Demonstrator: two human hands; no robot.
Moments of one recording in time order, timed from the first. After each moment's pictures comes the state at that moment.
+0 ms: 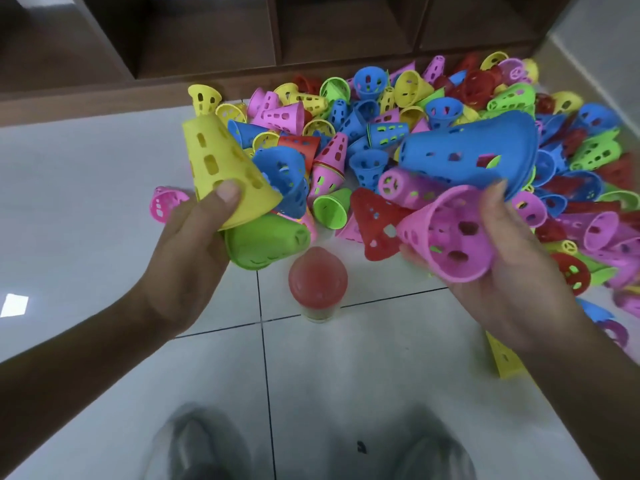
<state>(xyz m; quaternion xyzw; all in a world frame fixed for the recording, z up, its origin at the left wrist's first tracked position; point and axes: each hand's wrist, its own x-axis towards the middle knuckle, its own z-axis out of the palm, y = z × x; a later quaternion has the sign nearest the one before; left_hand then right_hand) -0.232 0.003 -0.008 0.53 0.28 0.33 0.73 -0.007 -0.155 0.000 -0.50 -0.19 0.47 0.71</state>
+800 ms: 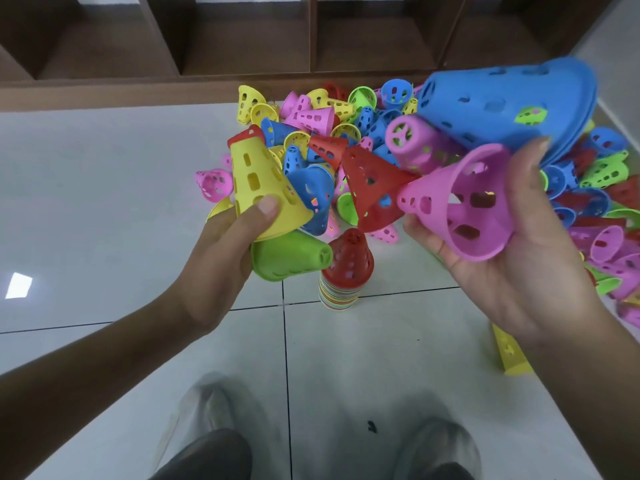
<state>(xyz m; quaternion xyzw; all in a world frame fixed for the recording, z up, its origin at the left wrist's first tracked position) -0.269 -0.026 0.003 0.52 0.30 0.32 0.73 -0.059 -0.144 0.049 -0.43 -0.23 0.48 0.73</state>
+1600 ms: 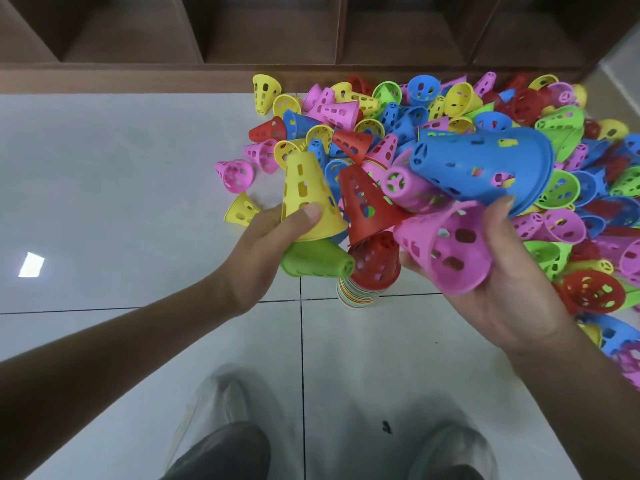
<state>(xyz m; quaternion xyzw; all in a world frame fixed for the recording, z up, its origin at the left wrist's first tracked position) -0.273 -0.008 -0.029 0.57 0.35 0.25 0.70 -0.069 -0.136 0.001 -0.42 -0.22 0.56 0.68</state>
